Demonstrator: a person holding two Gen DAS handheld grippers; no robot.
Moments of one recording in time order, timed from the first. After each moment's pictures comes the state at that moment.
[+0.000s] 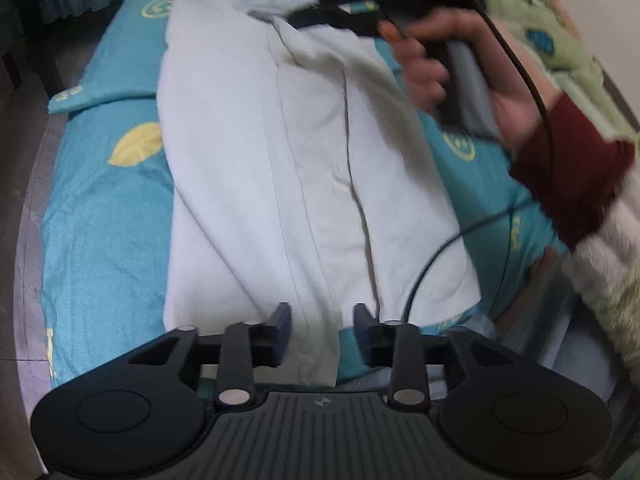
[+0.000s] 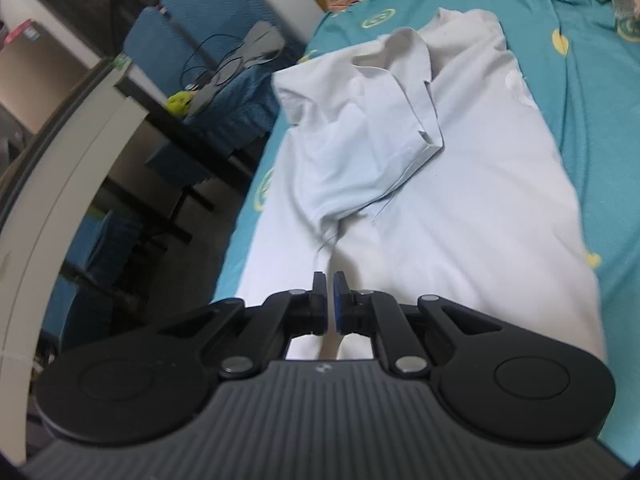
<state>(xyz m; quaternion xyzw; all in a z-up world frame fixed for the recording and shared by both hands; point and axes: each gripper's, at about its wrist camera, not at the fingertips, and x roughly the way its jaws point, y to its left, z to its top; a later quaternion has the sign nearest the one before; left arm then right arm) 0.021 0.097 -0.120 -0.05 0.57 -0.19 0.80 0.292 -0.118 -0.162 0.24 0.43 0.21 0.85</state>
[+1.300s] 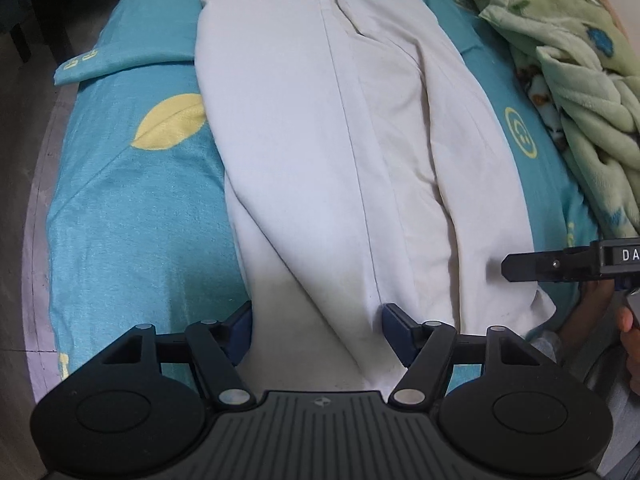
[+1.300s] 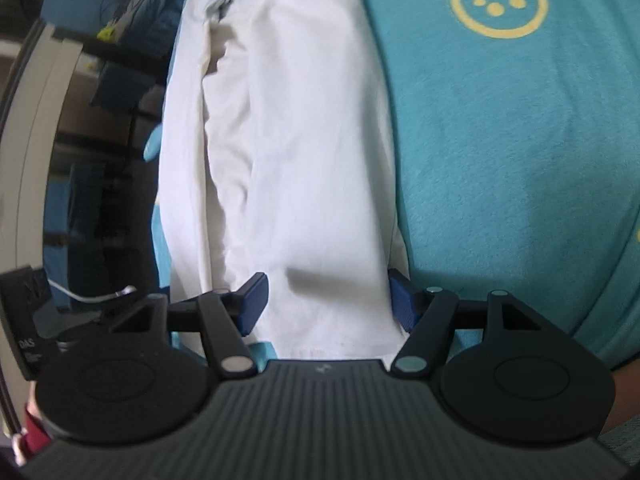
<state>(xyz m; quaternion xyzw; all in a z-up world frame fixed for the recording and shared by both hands) 0.061 0.111 -0.170 -0.03 0.62 -0.17 0.77 0.101 -0.190 -0.193 0.28 0.61 0.14 0.73</state>
